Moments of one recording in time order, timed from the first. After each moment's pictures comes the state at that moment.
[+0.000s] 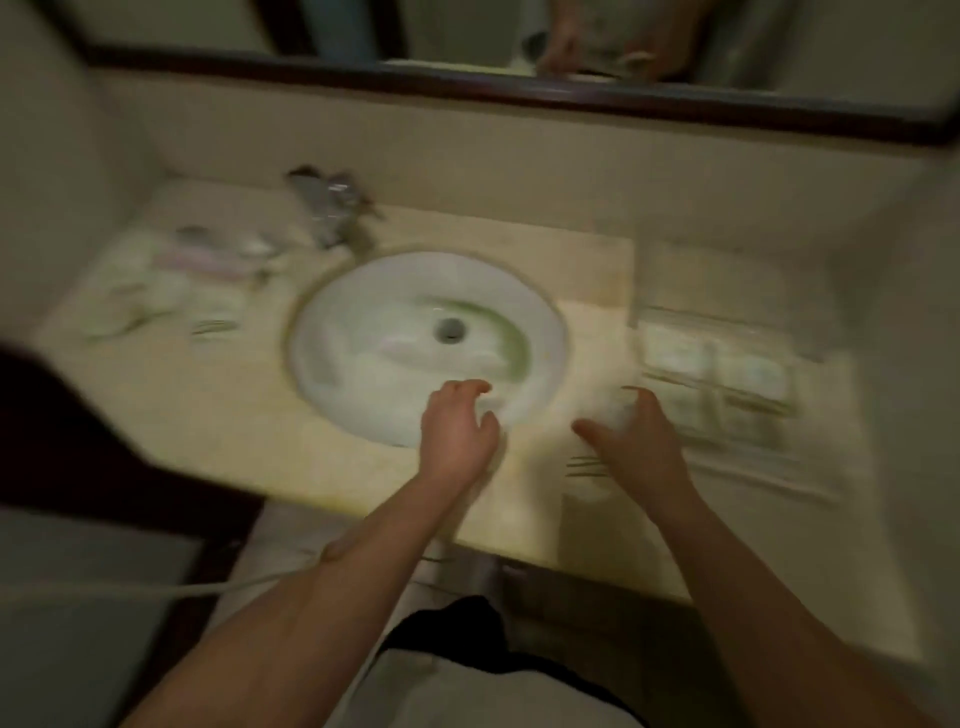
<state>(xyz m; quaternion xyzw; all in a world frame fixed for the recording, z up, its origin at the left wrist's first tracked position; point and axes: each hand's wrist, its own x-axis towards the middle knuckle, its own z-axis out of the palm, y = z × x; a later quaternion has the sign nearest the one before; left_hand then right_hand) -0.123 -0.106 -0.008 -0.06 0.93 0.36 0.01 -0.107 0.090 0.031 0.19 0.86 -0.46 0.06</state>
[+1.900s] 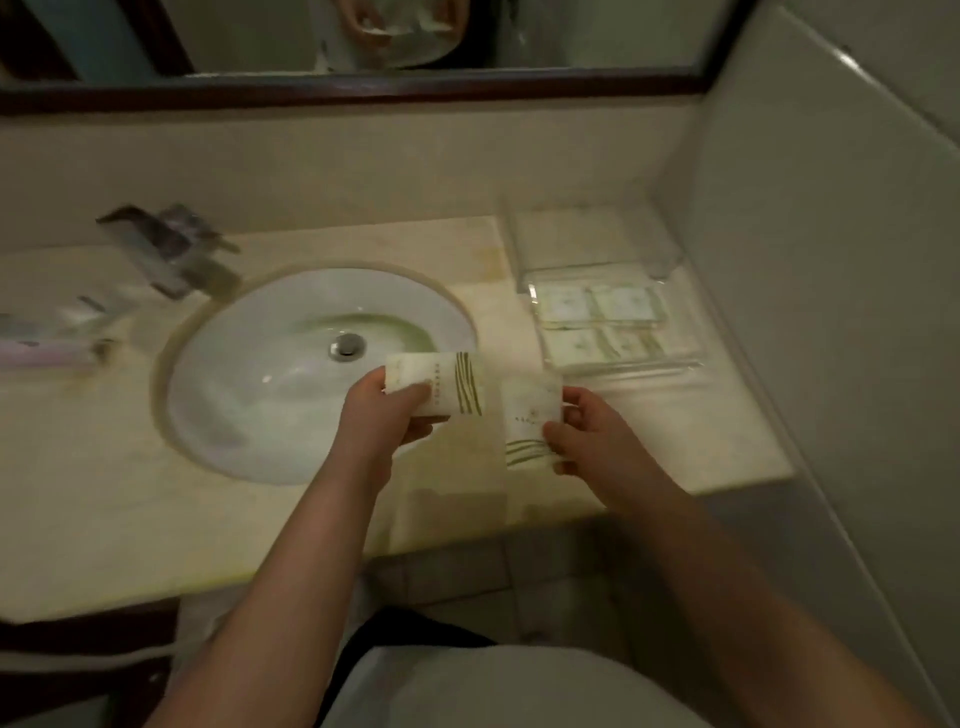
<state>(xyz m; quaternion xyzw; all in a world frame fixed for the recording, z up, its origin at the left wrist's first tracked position) -0.135 -0.133 0.054 -0.09 0.71 0.66 0.23 -0.033 0.070 0.047 0.27 0.69 -0.67 0.06</state>
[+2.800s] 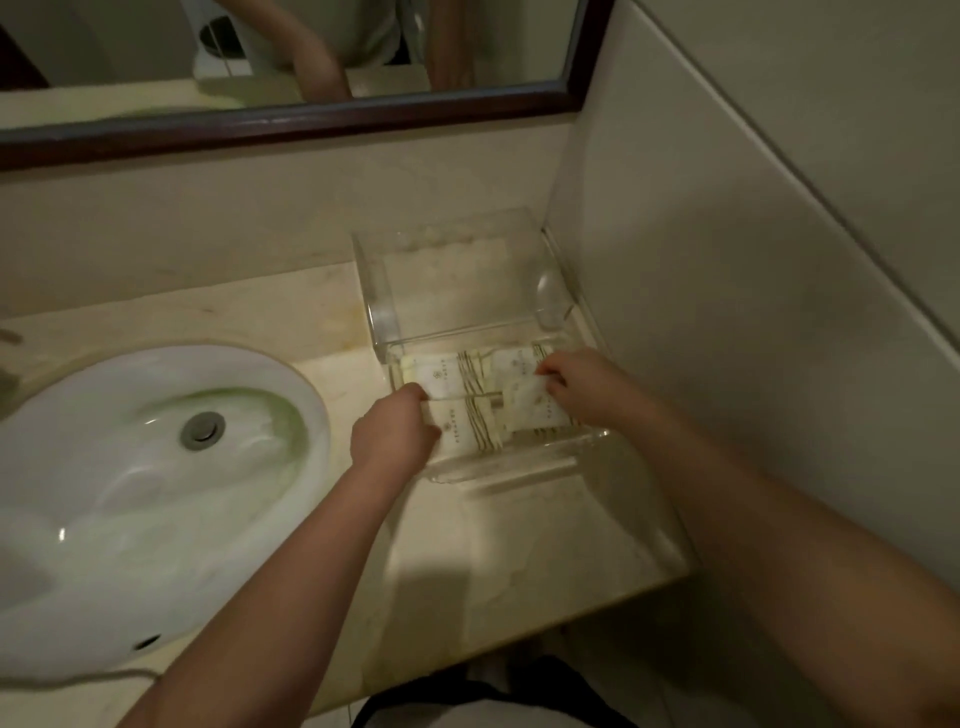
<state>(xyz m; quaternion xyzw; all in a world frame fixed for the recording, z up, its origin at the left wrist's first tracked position) -0.220 0.099 0.003 0.12 0.95 0.20 0.20 -0.161 0.328 0.017 0.15 0.95 -0.22 0.15</state>
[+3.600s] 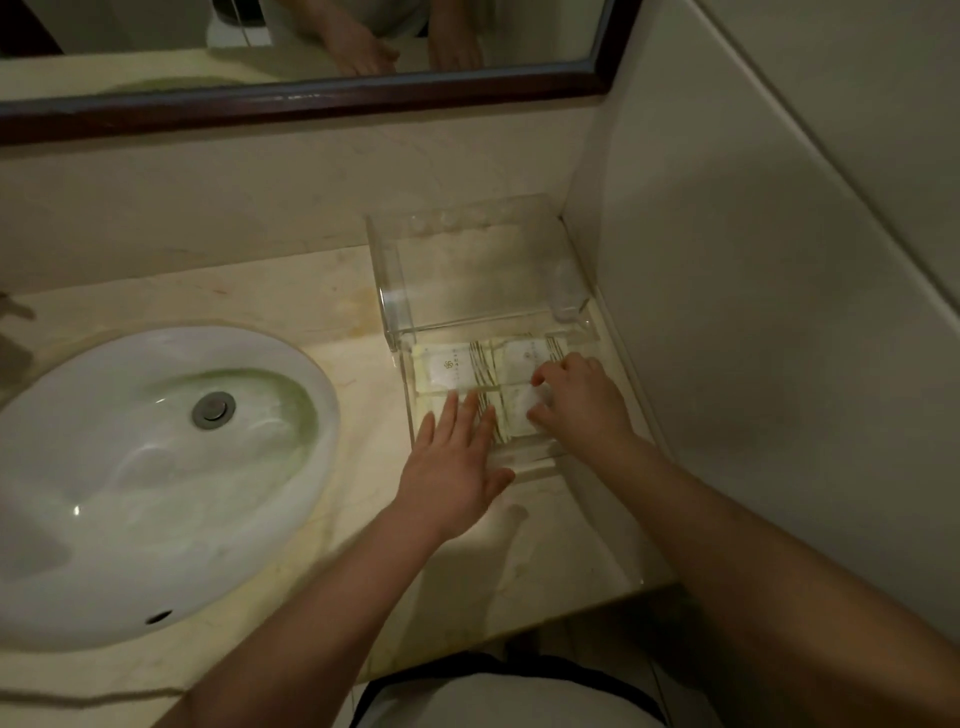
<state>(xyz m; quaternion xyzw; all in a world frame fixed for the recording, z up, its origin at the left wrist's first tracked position) -0.165 0.100 -0.032 0.37 0.91 0.07 0.18 -0.148 0.292 -0.009 0.16 0.98 -0.13 0.05</state>
